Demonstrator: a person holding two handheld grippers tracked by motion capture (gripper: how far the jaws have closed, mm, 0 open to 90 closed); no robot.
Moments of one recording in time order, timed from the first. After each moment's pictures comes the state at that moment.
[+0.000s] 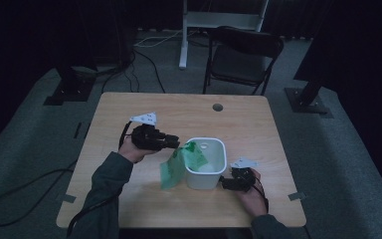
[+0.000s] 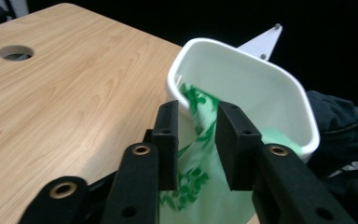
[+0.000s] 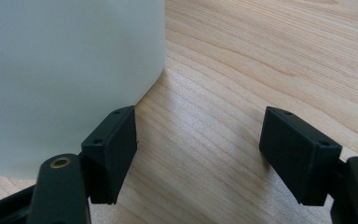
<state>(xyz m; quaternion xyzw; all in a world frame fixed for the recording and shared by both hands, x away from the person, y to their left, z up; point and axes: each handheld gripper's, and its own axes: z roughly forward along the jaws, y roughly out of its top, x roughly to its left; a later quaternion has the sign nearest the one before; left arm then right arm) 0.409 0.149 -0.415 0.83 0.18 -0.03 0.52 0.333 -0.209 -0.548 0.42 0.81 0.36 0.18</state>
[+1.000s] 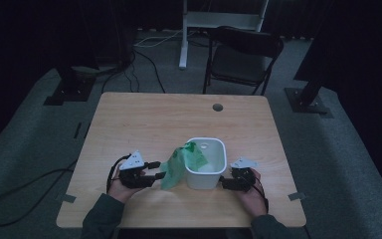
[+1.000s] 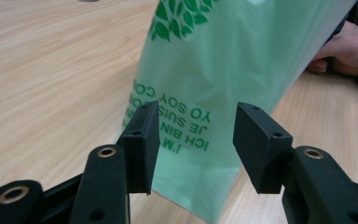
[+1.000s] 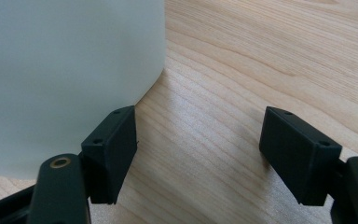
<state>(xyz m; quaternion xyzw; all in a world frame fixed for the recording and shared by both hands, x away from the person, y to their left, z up) 0.320 0.180 -0.503 0.82 0.26 0.09 0.50 0.333 -0.209 -0.548 0.42 0.81 0.36 0.18</state>
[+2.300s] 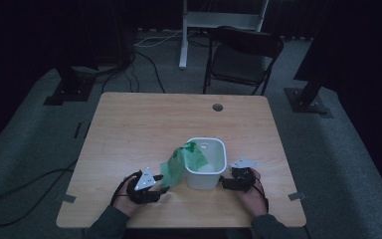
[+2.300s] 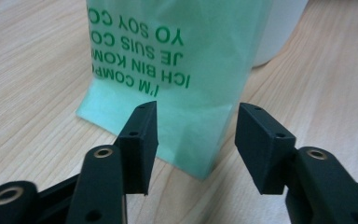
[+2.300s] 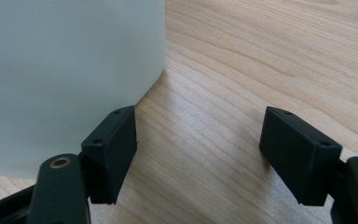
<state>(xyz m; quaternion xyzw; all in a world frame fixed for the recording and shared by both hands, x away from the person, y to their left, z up) 0.291 0.153 -0.538 0.86 0.24 0.17 0.41 0.333 -0.209 -0.548 0.42 0.81 0.36 0.18</state>
